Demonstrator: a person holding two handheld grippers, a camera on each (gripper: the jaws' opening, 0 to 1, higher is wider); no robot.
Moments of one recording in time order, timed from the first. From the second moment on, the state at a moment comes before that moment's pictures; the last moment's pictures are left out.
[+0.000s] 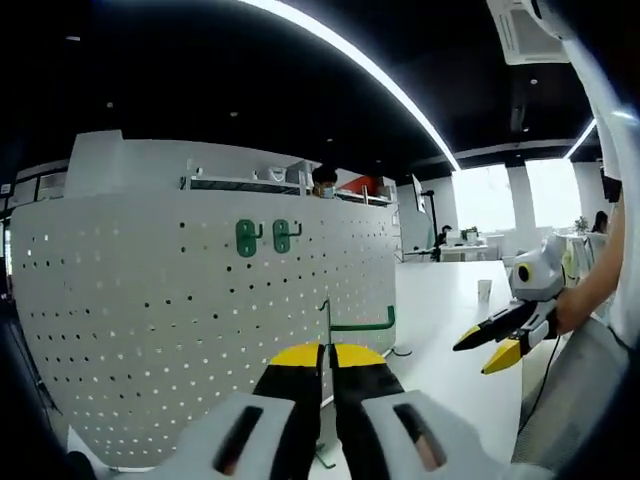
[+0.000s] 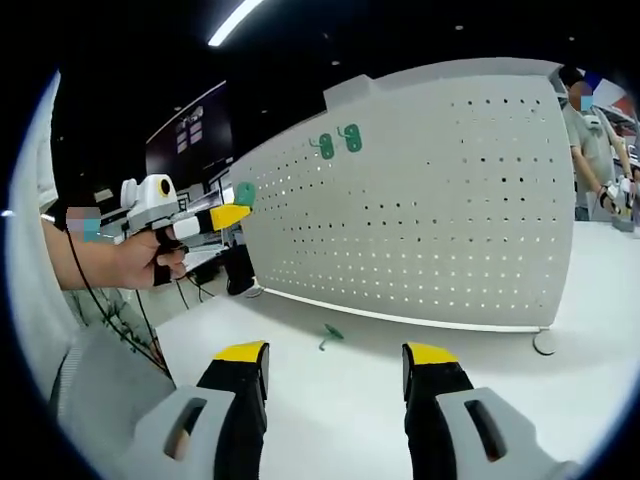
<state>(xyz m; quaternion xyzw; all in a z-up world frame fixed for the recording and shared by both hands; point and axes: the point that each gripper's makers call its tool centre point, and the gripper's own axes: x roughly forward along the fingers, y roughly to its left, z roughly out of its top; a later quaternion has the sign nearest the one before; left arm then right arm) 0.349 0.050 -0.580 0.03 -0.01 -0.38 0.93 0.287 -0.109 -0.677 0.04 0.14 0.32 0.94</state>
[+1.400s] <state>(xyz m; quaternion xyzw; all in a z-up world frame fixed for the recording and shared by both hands) 0.347 0.052 -0.559 0.01 -0.03 -0.37 0.93 0.289 -0.100 -0.626 0.01 0.07 0.33 0.94</state>
